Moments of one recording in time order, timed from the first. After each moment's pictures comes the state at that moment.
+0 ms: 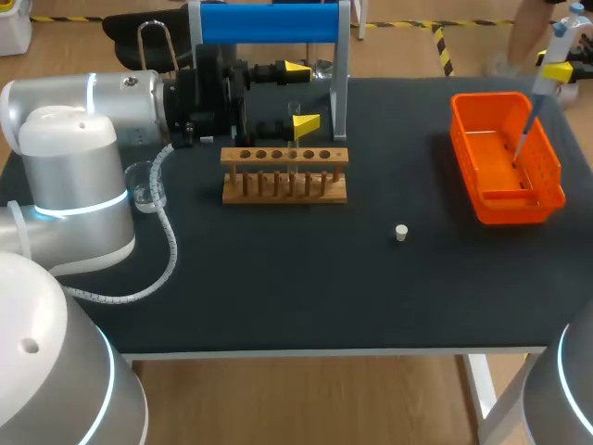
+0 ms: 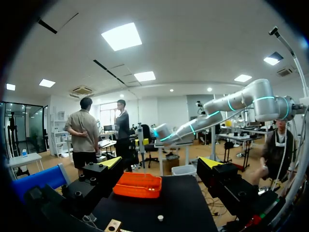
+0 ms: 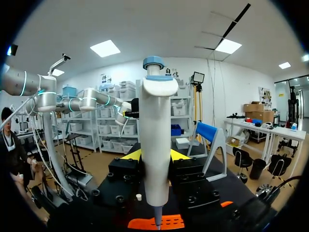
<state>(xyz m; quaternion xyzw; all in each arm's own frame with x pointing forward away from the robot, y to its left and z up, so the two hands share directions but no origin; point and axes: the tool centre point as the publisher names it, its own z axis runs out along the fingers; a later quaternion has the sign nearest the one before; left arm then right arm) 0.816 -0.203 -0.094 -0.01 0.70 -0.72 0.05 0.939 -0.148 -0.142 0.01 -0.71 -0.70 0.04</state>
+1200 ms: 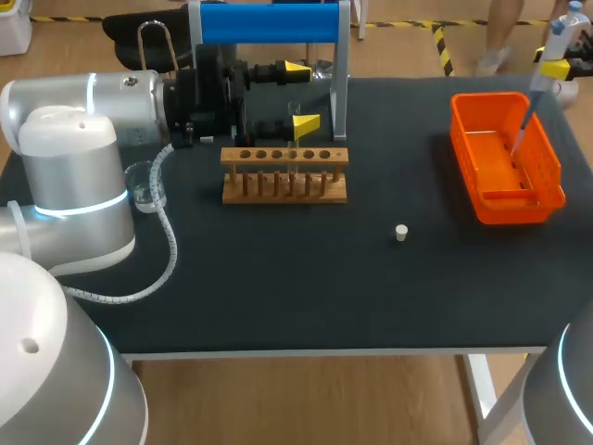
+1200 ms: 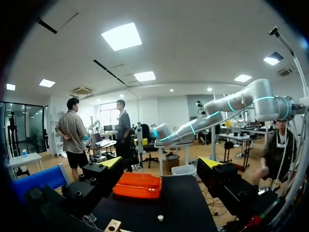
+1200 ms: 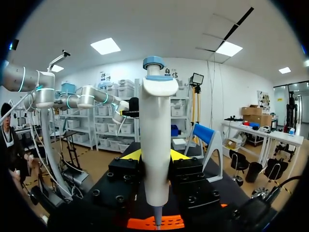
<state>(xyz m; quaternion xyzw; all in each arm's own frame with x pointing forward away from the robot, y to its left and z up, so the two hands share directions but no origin) 0.816 -0.203 -0.094 -0.01 0.70 -0.72 0.05 0.945 -0.146 -0.142 0.01 -0.72 -0.70 0.02</state>
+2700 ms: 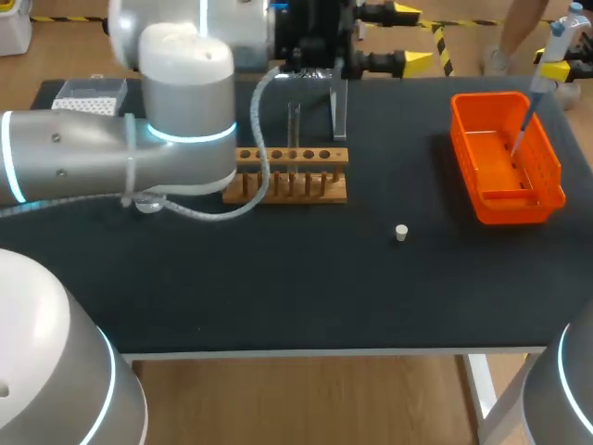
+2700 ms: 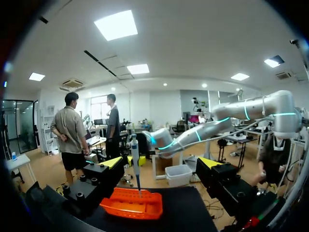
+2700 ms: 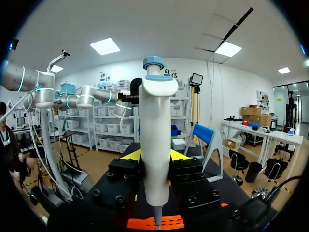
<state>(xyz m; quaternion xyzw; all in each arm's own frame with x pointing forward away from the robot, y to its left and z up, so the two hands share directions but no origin) 0.858 -0.348 -0.035 0.01 0.72 -0.69 0.01 0.943 -0.146 -0.142 0.01 -0.71 -0.70 0.02</state>
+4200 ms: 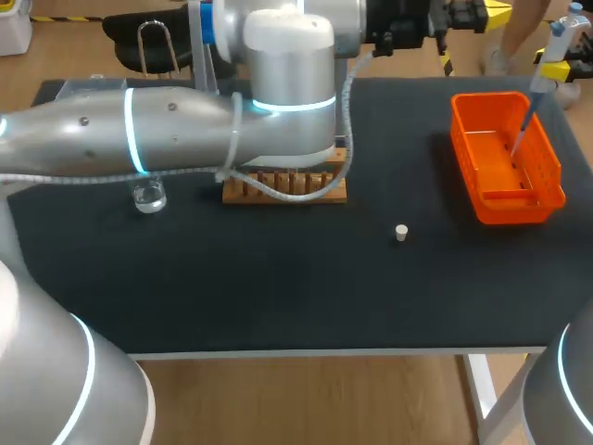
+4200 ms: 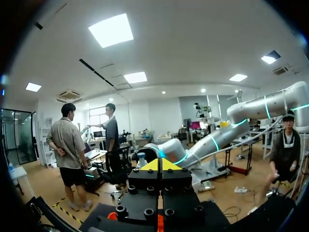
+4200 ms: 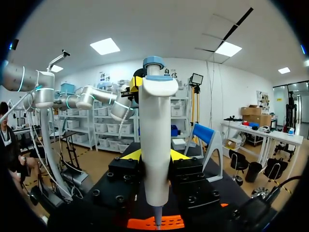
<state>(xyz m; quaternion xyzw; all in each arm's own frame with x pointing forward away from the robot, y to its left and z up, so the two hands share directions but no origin) 0.905 -0.468 -0.028 0.03 0.69 -0.72 0.03 0.943 -0.146 -0.142 0.01 -0.71 -0.70 0.02</state>
